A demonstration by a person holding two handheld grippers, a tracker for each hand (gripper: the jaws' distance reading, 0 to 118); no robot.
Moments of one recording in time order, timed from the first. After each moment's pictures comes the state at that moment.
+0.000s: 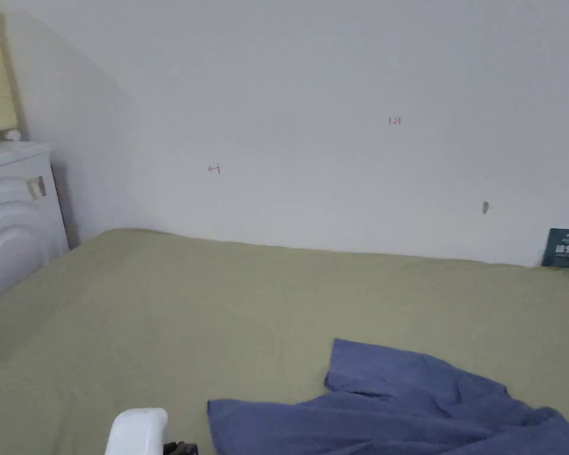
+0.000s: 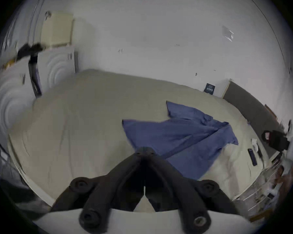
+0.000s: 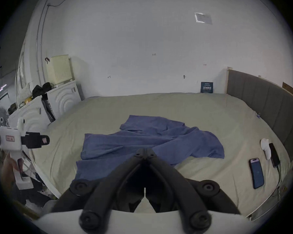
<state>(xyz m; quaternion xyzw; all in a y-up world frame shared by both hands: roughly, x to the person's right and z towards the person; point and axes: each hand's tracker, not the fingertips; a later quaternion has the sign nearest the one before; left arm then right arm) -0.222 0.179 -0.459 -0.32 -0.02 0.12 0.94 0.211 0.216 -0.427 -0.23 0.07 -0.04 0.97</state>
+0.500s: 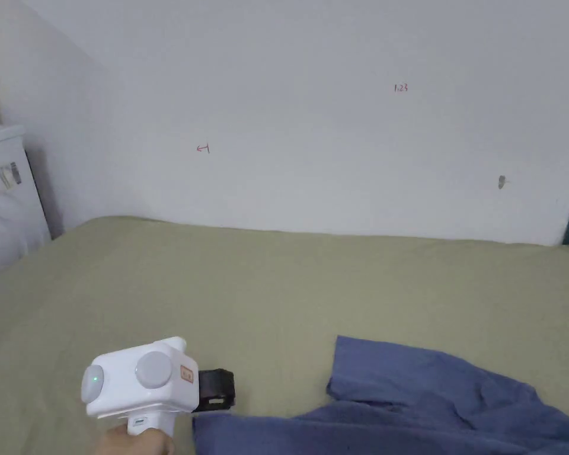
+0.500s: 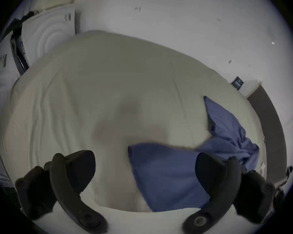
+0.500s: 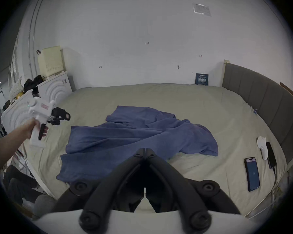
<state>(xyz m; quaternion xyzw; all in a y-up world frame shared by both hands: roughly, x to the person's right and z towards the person) -0.248 0.114 -0.734 -0.47 0.04 0.14 0.87 0.245 0.196 -0.467 -0.27 0.04 -0.02 0.96</state>
